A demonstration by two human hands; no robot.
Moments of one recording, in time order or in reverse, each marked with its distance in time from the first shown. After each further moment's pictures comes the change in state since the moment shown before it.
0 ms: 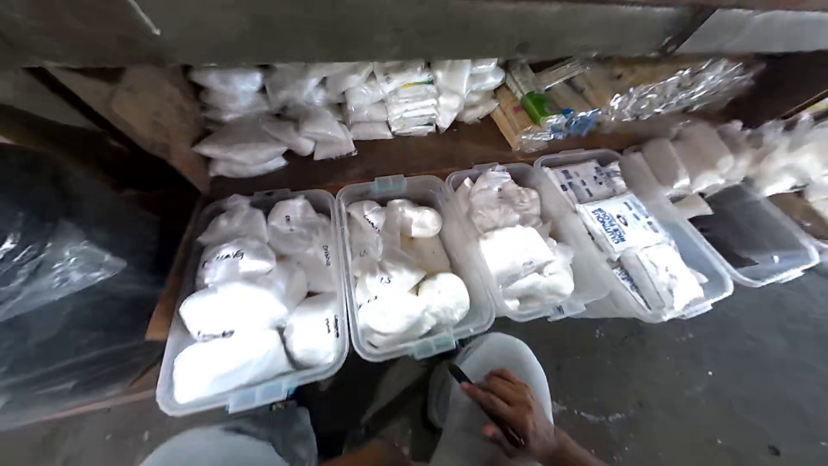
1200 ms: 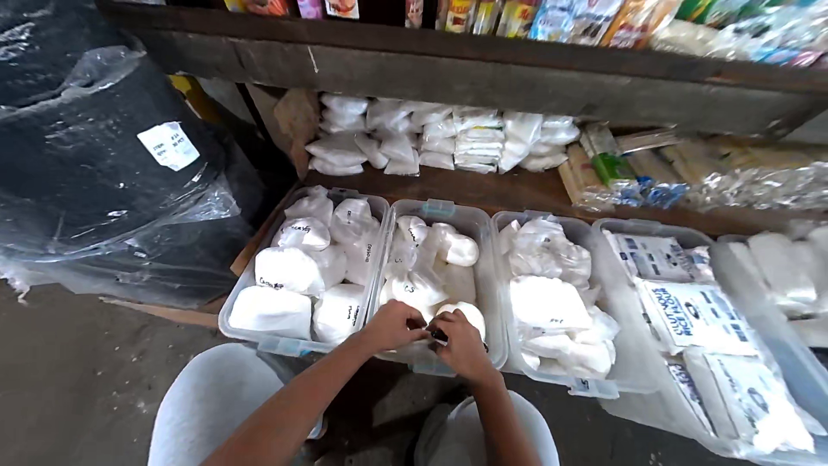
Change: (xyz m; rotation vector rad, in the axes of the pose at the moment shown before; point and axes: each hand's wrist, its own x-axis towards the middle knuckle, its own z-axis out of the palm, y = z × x) left_hand -0.106 0.092 -0.219 -0.088 1.089 0.194; right_hand 0.169 0.051 0.016 0.079 -0.579 0.433
